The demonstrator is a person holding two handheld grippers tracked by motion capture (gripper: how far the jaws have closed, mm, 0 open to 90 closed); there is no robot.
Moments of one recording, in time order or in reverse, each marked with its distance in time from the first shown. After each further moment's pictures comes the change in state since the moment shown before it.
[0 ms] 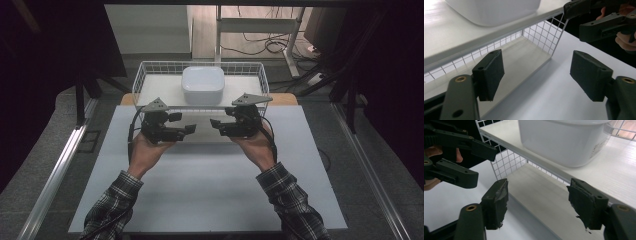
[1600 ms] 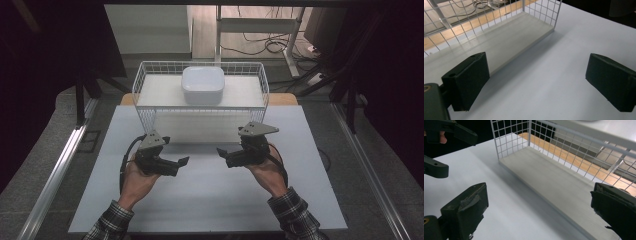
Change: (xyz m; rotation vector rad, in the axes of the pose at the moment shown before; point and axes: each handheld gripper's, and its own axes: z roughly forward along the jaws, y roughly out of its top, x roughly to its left) left arm -0.028 -0.071 -0.015 0.057 0.071 0.087; right arm 0.018 -0.062 -0.022 0.017 -0.027 -0.081
